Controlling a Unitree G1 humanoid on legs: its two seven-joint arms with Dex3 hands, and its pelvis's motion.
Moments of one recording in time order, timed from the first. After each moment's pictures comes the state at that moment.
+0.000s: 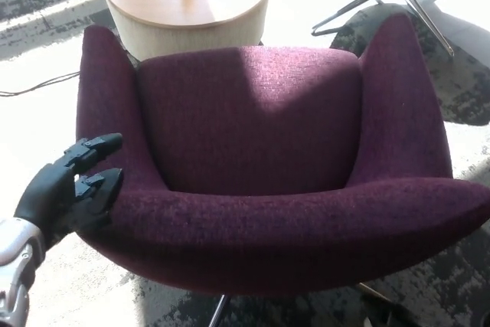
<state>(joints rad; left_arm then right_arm) -0.38 0.38 0.05 0.73 -0.16 -0.11 -0.42 -0.13 -0.06 -0.19 1.11 0.08 -0.38 0.26</state>
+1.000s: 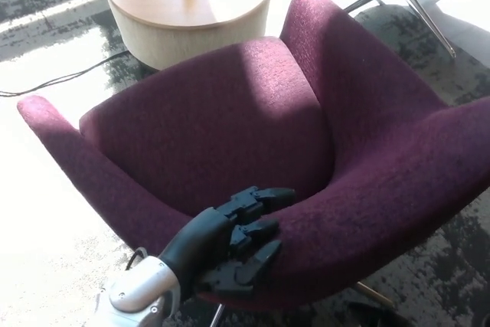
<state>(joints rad) -0.14 0.19 -0.31 0.09 -0.15 0.21 -0.42 -0.12 -0.06 -0.13 1.10 0.07 -0.38 0.25</state>
